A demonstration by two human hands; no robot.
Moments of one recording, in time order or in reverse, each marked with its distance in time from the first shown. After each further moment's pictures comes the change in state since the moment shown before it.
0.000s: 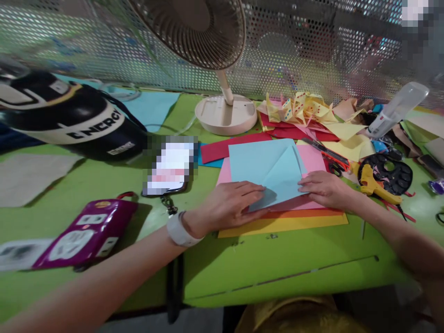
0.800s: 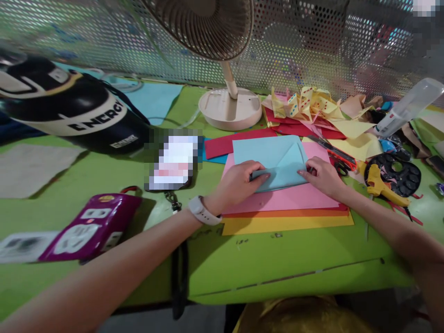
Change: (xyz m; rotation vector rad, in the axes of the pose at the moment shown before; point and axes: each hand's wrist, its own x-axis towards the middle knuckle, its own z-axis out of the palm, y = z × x) left_hand 0.027 -0.017 0.009 -0.019 0.252 -0.239; right_hand 0.033 0.013 0.027 0.037 0.077 0.640
